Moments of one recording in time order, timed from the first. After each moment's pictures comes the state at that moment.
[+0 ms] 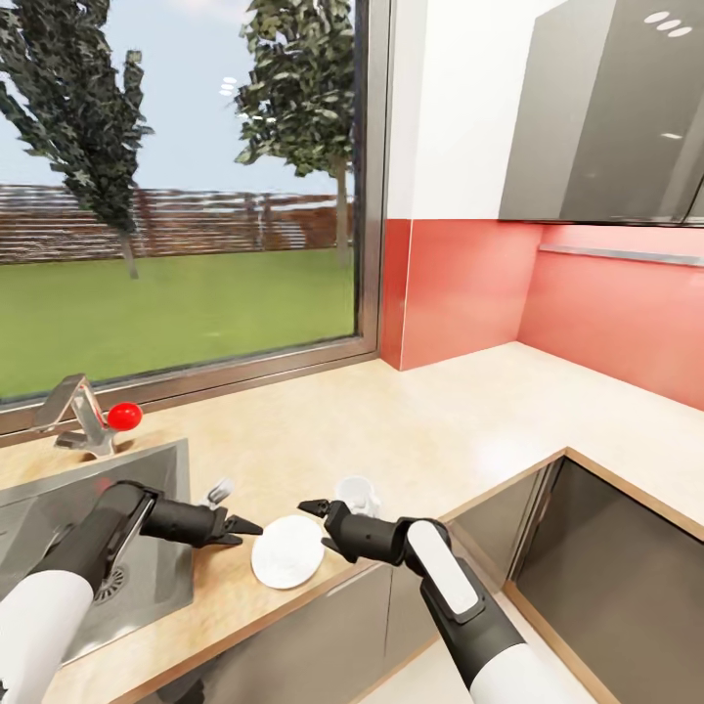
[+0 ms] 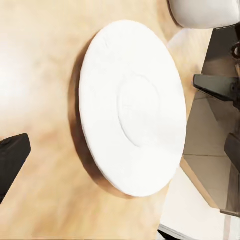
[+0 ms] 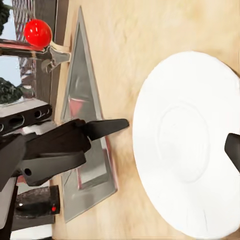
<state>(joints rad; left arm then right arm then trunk) -0.74 0.28 -0.01 -0.72 -0.19 0.98 -1.35 -0.52 0.17 0.29 -1.01 -1.25 0.77 -0.11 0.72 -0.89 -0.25</state>
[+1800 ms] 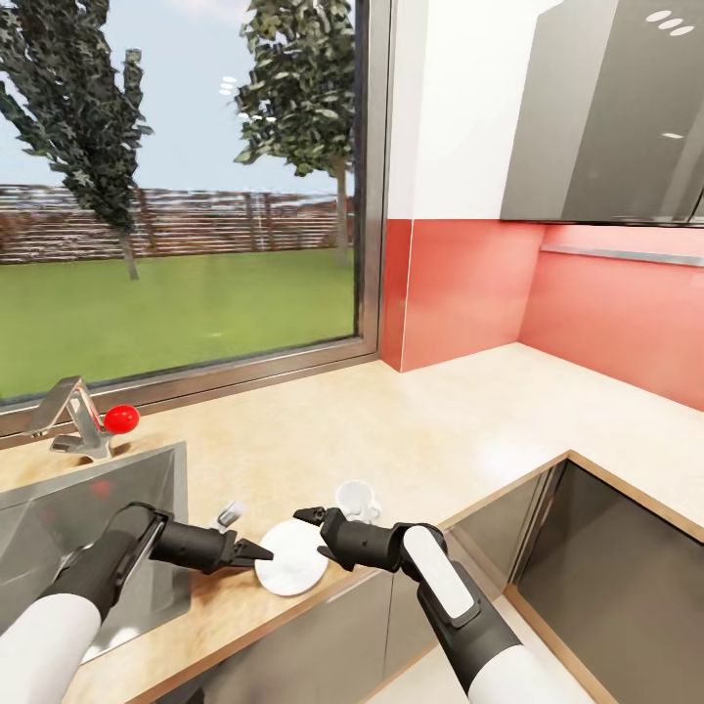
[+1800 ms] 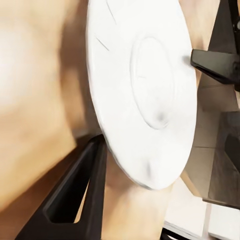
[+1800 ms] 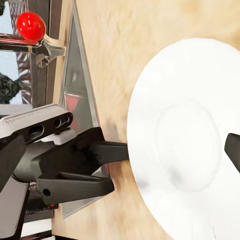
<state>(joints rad) -0.67 0.24 -0.03 -0.71 -0.18 0.99 -1.35 -0.52 0.17 0.31 -0.98 -1.25 0.77 -0.09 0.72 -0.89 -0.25</state>
